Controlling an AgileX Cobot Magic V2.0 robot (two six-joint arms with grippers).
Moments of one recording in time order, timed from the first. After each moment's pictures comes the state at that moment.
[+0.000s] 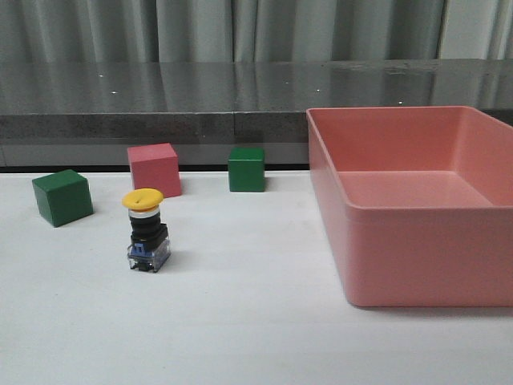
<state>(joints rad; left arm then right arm) -0.19 0.10 -0.24 -0.04 0.19 0.30 0.02 0.09 -0.33 0.03 0.47 -0.18</state>
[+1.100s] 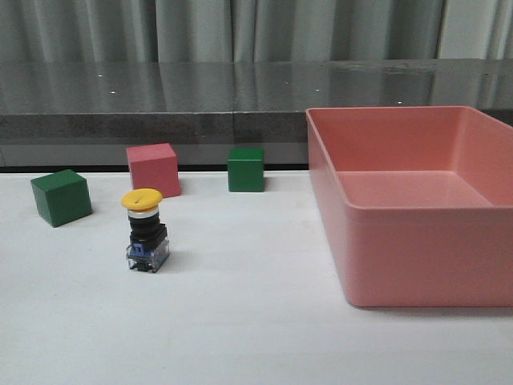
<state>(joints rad) -0.01 0.00 0.00 0.15 -0.04 -0.06 0.02 0.09 -0.33 0.03 0.48 -0.18</state>
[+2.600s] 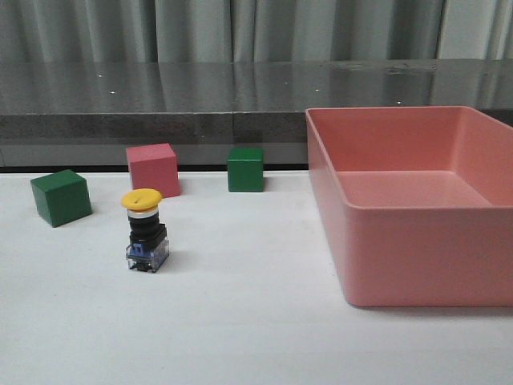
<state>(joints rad) -0.01 0.00 0.00 0.15 -0.05 -0.06 0.13 -0.01 0.03 0.02 0.12 -0.02</state>
